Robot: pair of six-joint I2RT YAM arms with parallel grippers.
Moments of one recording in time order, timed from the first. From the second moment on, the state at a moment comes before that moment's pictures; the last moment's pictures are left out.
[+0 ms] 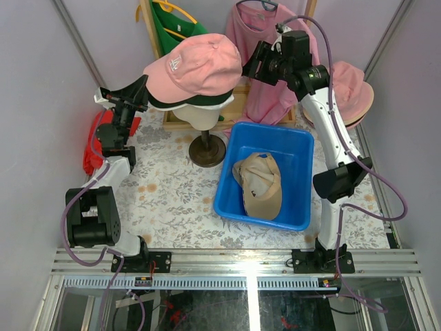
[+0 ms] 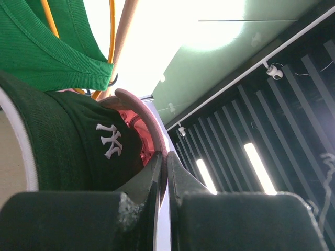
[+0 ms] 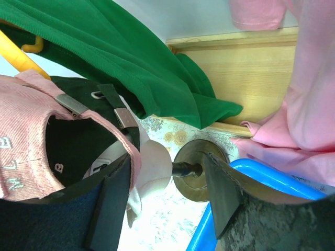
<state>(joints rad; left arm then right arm) 0.11 1.48 0.88 1.25 0.34 -2.10 0.36 2.04 2.43 -0.79 -0.23 0.55</state>
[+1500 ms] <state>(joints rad) 0.18 1.59 0.89 1.29 0.45 -2.10 0.37 1.97 2.43 -0.74 -0.21 0.58</state>
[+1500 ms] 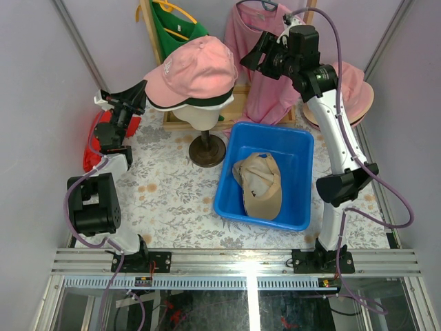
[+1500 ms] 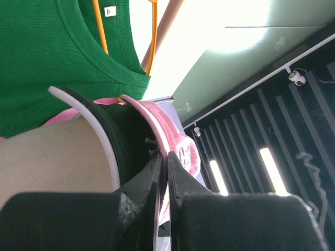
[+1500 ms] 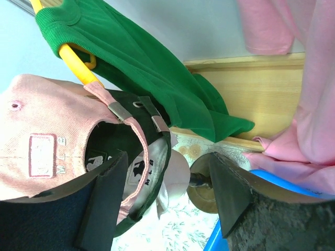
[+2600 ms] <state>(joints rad) 0.21 1.61 0.86 1.32 0.50 -2.10 0.42 1.99 2.24 -0.59 -0.25 0.61</state>
